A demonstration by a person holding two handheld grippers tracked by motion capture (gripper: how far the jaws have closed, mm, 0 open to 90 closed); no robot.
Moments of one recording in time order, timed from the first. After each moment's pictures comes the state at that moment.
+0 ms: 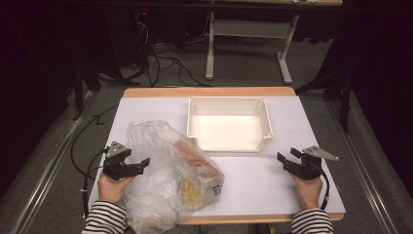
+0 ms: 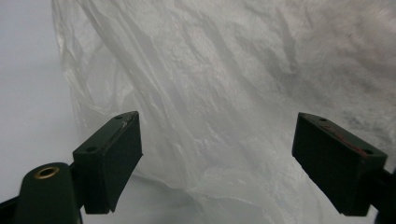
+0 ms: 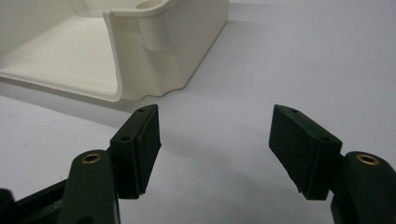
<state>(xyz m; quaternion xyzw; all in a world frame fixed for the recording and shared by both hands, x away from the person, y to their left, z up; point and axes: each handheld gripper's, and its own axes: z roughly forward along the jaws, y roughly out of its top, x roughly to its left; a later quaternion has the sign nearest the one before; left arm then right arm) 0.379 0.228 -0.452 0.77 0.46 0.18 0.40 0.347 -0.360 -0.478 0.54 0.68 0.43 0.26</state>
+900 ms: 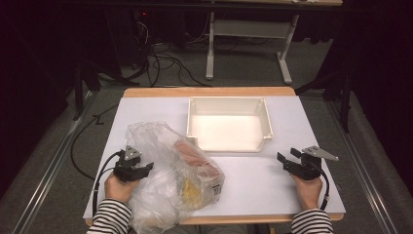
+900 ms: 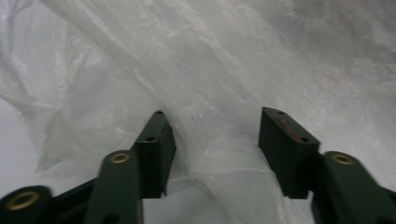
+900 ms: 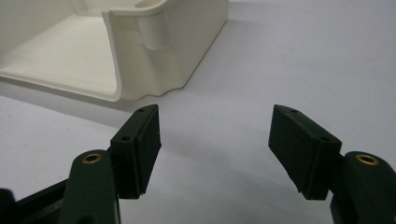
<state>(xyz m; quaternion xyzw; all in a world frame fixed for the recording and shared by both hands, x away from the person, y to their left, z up) 0.385 0.208 -0.478 0.82 0.43 0.18 0.34 0.347 -0.360 -0.478 0.54 0.68 0.43 0.26</state>
